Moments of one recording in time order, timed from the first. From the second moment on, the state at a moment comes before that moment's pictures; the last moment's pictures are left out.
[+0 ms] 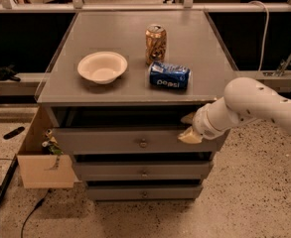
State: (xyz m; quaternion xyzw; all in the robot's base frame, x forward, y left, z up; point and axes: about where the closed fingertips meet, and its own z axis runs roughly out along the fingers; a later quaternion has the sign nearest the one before) arm 0.561 -0.129 0.663 -0.59 0.76 0.12 0.25
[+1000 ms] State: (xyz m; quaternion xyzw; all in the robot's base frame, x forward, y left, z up) arm 0.560 -0.130 0.665 -0.59 0.76 0.12 0.25
